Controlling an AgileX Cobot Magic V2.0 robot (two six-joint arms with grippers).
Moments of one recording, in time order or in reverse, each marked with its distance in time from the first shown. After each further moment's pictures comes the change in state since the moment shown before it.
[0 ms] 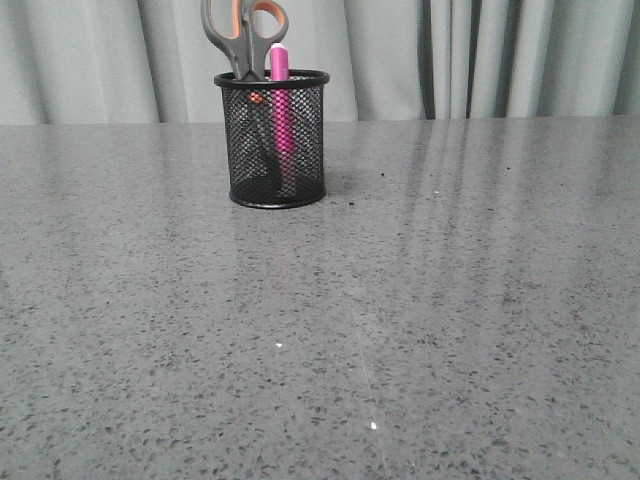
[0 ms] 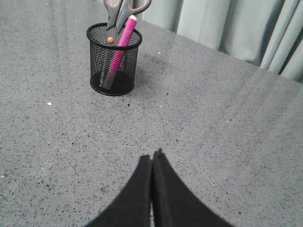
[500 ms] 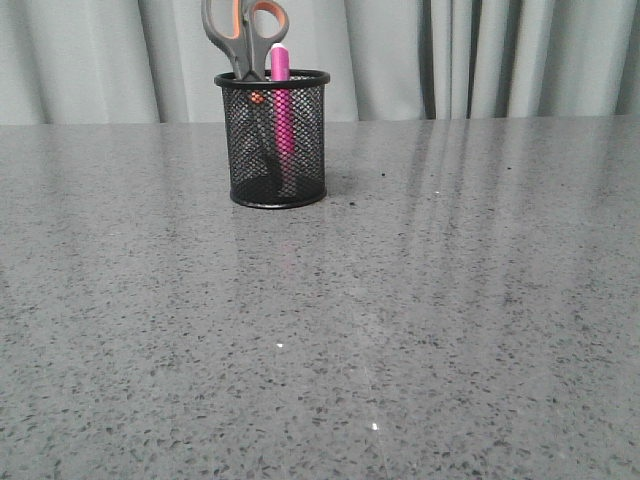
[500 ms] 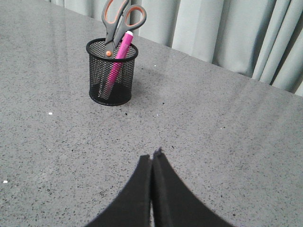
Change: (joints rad) left arm 0.000 0.000 0.000 0.000 0.000 0.000; right arm 0.000 -0.064 0.009 0.000 0.009 0.000
